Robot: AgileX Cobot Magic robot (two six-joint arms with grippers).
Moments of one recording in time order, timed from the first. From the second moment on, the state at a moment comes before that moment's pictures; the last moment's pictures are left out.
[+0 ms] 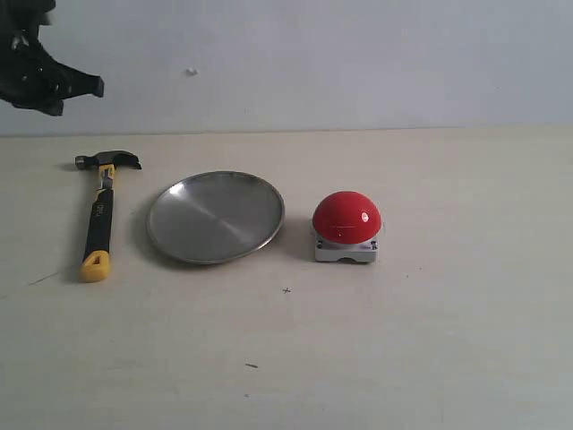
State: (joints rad) left arm -0.11 2.08 -1.74 0.23 0.68 -0.22; right arm -0.09 0.01 0.00 0.14 0.29 -0.13
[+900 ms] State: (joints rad) left arm -0.10 2.62 -2.50 -0.06 1.22 -0.09; right arm -0.09 0.01 0.00 0.14 0.29 -0.13
